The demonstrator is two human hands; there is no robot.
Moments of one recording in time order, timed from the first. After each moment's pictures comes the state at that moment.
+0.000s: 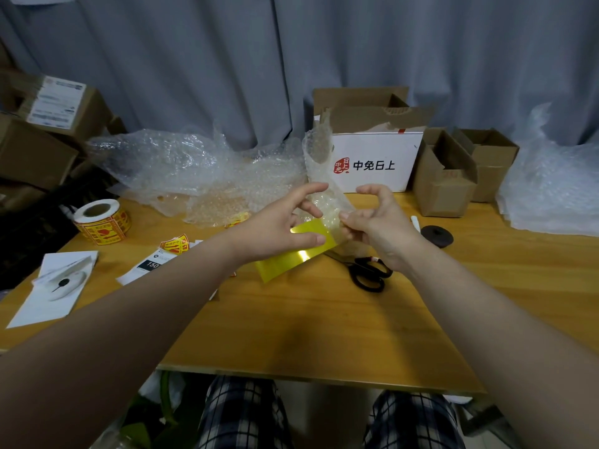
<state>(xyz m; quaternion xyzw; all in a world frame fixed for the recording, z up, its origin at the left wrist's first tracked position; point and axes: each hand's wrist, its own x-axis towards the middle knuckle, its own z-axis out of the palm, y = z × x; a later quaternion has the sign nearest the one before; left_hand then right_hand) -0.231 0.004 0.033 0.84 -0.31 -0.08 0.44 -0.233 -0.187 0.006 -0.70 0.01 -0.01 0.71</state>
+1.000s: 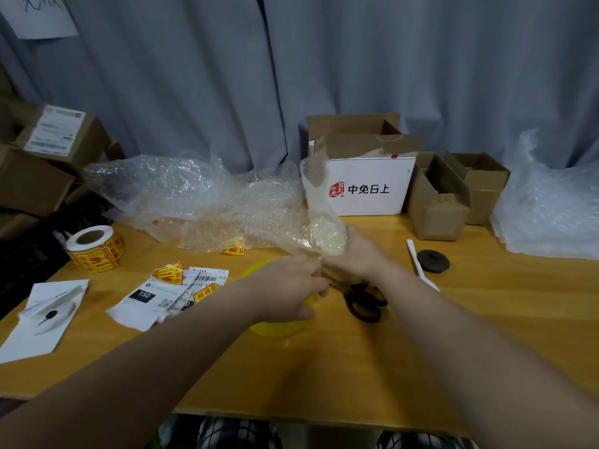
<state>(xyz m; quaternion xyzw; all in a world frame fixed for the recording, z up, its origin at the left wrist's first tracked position) -0.225 -0.013 0.001 0.90 -0.43 -0.01 -0.07 -0.177 -0.190 -0.025 -0.93 0.03 0.03 0.36</state>
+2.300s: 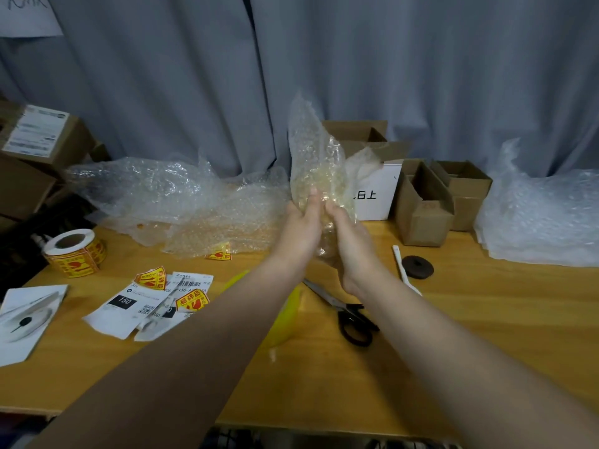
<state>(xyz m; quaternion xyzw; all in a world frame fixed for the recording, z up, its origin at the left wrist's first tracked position) -0.205 -0.087 0.038 0.73 -0.01 0.00 0.68 -0.209 -0.168 0.015 -0.64 0.10 -0.02 0.77</state>
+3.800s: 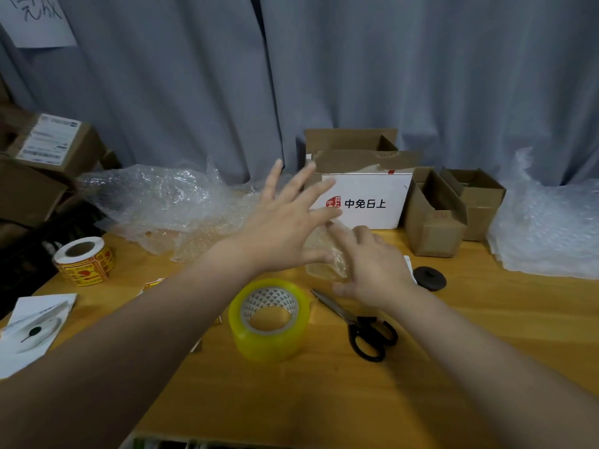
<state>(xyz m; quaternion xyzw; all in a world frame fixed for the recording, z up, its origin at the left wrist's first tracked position) -0.185 -0.022 0.067 0.88 -0.36 0.28 -0.08 -0.216 -0.201 0.014 -0.99 -0.12 -0.11 0.04</state>
